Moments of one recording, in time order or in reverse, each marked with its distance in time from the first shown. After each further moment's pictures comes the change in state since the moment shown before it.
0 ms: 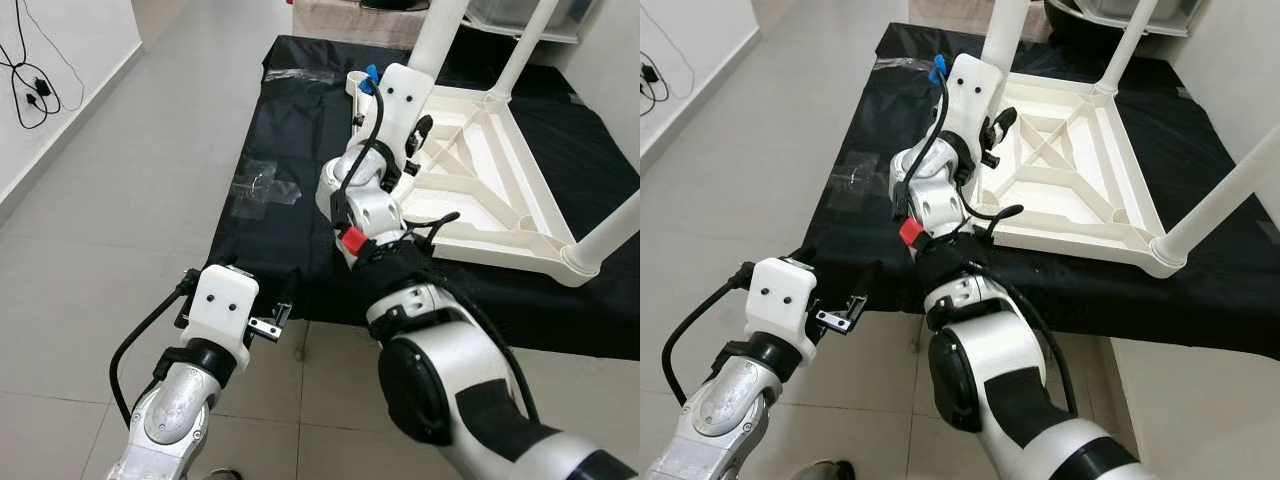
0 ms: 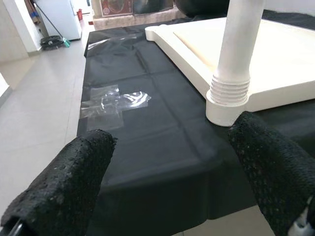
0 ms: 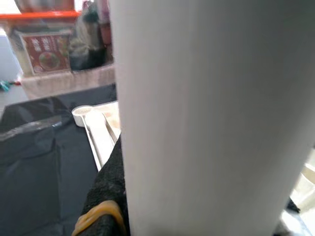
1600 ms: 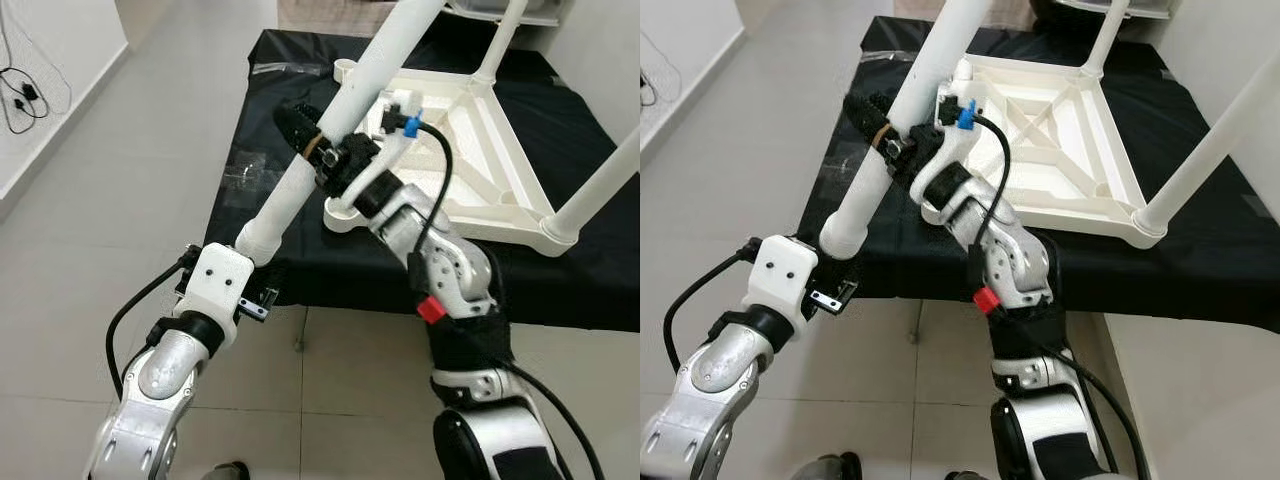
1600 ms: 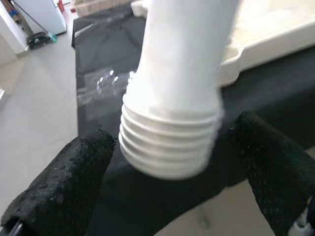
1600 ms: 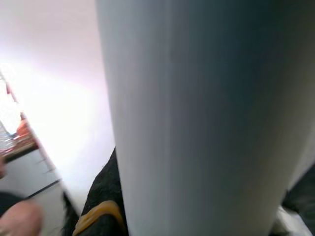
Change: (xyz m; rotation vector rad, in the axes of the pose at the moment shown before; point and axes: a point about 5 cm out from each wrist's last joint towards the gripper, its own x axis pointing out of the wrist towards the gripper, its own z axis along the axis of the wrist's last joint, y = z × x) left arm 0.023 0.027 -0.017 0.128 0.091 -0.040; right arm -0.041 -0.030 0.024 0.469 0.058 1.499
